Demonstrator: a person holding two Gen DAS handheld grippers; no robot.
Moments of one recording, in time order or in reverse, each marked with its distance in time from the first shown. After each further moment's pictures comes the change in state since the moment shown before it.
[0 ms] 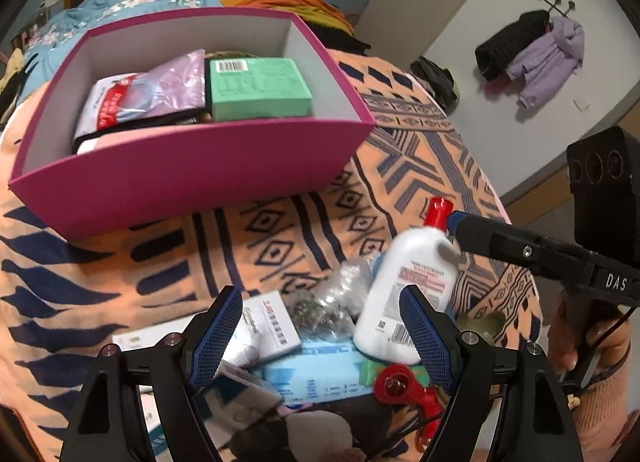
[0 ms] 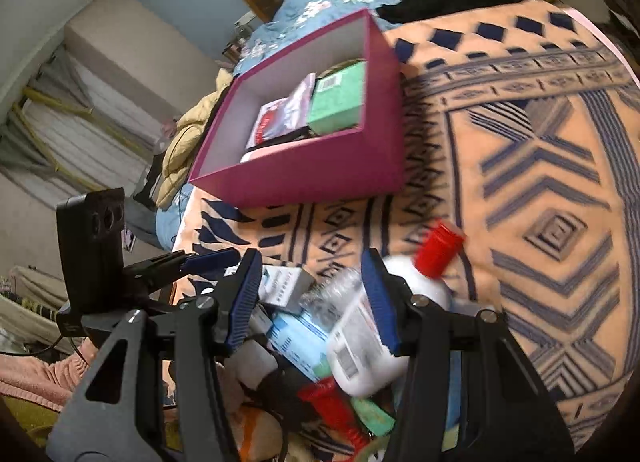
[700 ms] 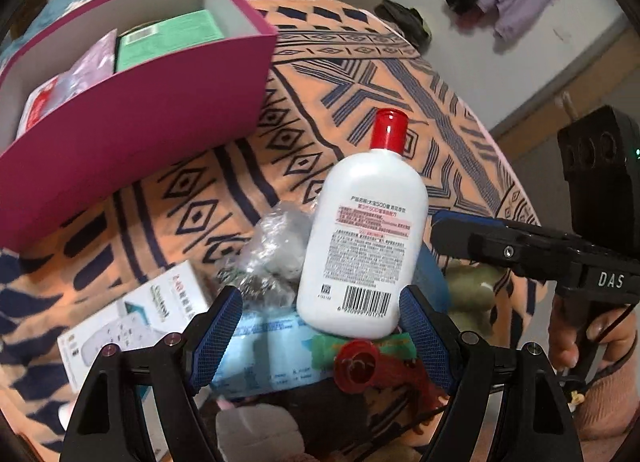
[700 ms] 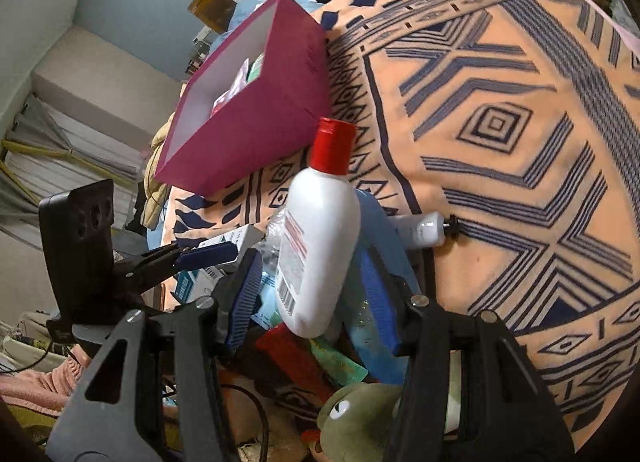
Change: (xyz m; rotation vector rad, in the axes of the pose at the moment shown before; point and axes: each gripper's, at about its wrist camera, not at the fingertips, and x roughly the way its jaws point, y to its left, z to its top) left arm 0.048 -0.055 -0.014 0.173 0.169 -0.008; right arm -0.011 -0.051 -0.051 0.186 -0.004 -0.029
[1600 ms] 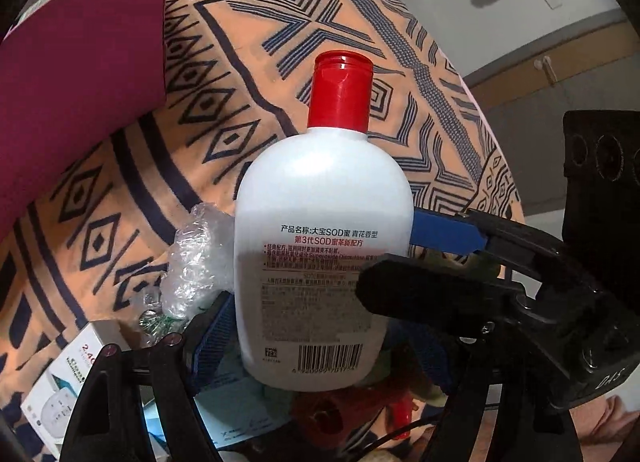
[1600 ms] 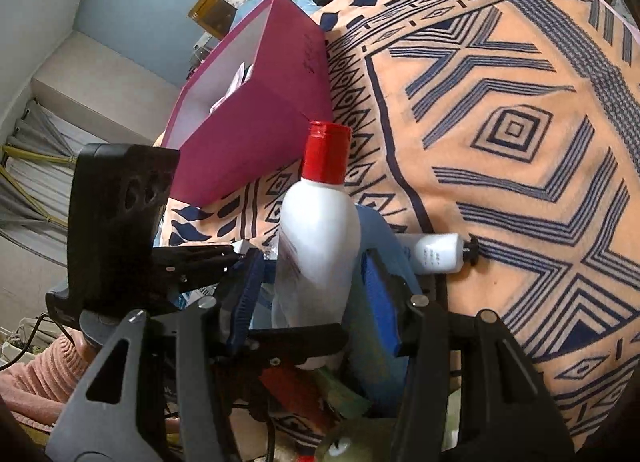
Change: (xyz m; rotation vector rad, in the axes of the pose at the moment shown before) left arm 0.058 -0.004 0.034 0.021 0.221 -0.177; right arm 0.019 -0.002 0.005 -0.004 -0.025 0.007
